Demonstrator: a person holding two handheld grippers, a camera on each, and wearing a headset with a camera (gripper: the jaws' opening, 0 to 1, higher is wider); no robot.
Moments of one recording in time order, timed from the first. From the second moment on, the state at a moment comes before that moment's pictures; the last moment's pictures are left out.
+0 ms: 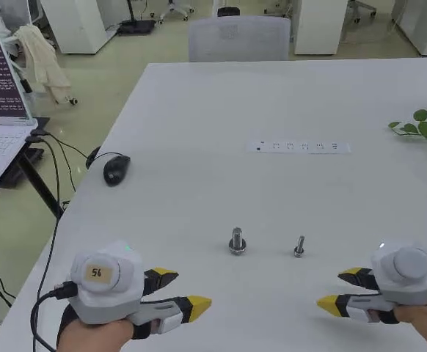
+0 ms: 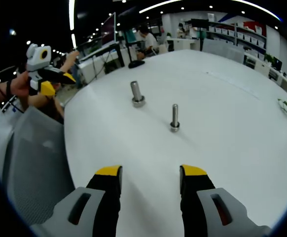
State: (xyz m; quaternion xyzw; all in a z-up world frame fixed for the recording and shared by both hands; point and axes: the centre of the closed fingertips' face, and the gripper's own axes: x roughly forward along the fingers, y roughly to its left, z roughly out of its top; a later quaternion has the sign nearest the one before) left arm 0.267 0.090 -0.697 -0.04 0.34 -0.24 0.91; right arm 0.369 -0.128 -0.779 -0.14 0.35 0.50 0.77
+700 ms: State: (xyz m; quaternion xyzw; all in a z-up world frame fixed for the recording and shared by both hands) left arm 0.282 0.092 -0.701 -0.04 0.34 -0.21 0.92; right arm 0.347 -0.131 -0.766 -0.08 0.33 0.51 0.79
